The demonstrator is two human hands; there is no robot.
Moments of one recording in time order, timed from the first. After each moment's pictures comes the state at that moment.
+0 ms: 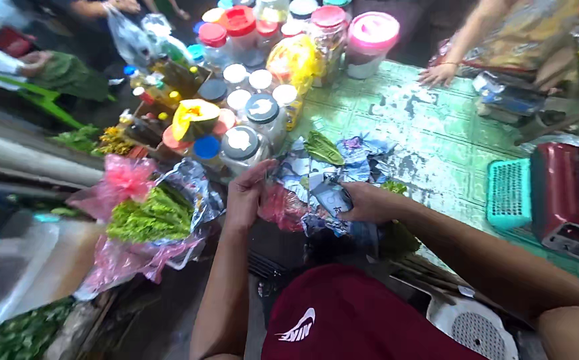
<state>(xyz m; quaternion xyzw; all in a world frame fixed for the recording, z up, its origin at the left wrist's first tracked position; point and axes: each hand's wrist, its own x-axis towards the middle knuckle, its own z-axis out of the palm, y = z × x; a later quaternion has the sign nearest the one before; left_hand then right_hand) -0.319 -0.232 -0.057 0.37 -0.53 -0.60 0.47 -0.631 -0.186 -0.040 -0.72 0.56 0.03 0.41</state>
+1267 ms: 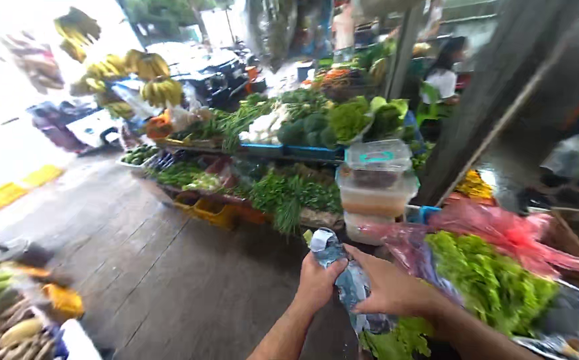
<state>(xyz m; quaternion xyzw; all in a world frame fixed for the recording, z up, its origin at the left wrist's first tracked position) 0.110 0.203 -0.010 0.63 -0.16 -0.17 0.74 0.049 0.011 0.029 -0.92 -0.10 0.10 0.37</state>
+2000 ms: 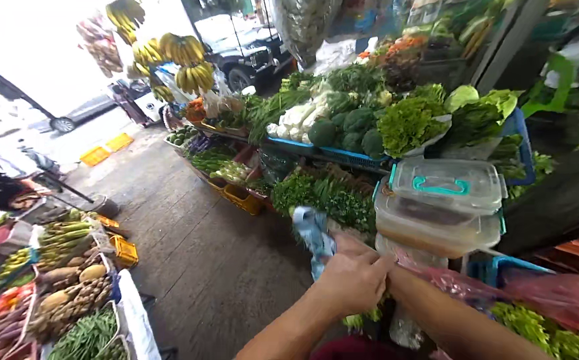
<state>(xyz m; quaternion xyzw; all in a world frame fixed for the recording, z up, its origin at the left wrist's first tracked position) 0.238 0.101 0.034 0.86 -0.45 0.11 0.22 0.278 -0.001 0.038 -0.88 -0.05 0.21 0.42</state>
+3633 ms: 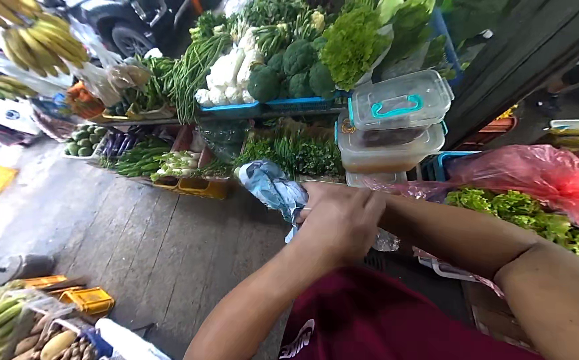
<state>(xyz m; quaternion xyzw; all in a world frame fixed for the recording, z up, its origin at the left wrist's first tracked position) 0.289 0.128 0.076 0.78 -0.59 0.03 0.21 0.223 -0.036 0.102 -0.90 -0.13 0.20 0.36</state>
